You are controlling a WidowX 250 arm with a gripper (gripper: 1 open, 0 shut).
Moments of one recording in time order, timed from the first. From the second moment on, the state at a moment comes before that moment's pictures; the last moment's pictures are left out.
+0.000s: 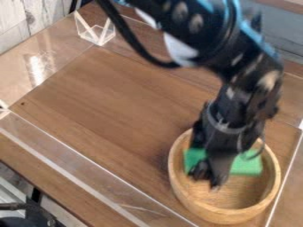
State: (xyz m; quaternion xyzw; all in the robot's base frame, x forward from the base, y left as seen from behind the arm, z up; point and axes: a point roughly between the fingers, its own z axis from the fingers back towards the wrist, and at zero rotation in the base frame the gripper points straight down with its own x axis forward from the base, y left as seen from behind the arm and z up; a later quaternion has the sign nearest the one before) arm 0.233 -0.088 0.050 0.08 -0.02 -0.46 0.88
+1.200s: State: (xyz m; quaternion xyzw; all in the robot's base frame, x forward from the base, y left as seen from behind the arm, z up) arm 0.232 -0.099 0.047 0.08 -0.03 -0.50 0.86
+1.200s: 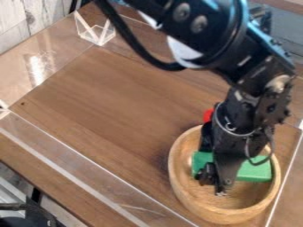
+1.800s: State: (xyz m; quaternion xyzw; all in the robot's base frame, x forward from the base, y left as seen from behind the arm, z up) arm 0.228 -0.084 0.051 0.08 -0.03 -0.54 0.84
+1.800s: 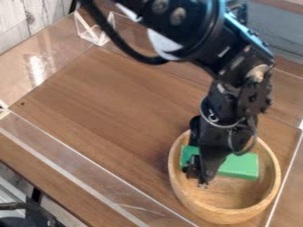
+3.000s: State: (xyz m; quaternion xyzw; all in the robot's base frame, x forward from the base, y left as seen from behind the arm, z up) arm 0.217 -0.093 0.061 0.08 -0.01 -0.60 0.80
